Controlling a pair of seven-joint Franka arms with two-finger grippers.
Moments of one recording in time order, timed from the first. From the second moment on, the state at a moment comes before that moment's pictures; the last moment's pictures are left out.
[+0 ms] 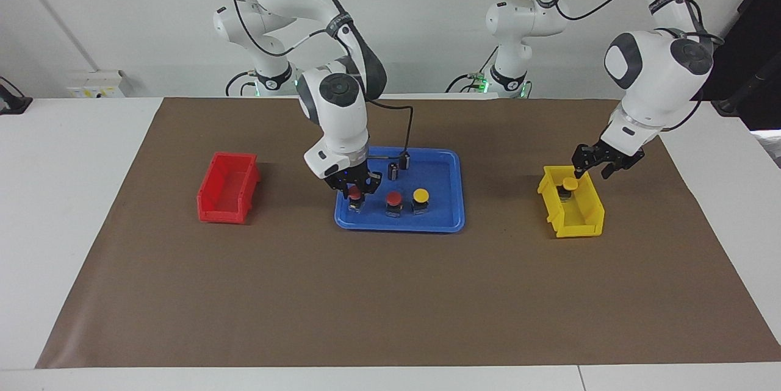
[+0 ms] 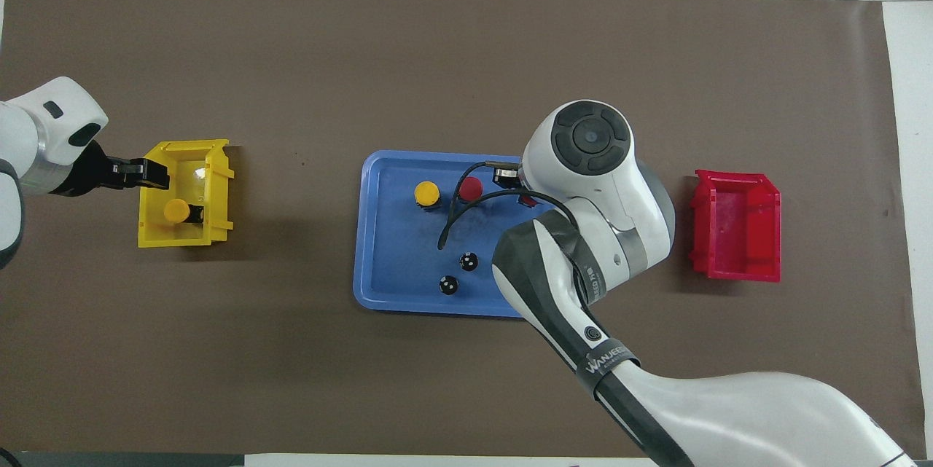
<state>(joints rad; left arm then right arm) -0.05 0.00 0.03 -2.06 -0.03 2.07 0.09 0.53 0.29 -0.06 -1.89 0.02 2.21 0.65</state>
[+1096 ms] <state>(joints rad) -0.05 0.02 0.02 -2.22 -0.03 2.25 0.09 0.28 0.13 -0.08 -1.60 0.02 1.82 0.48</state>
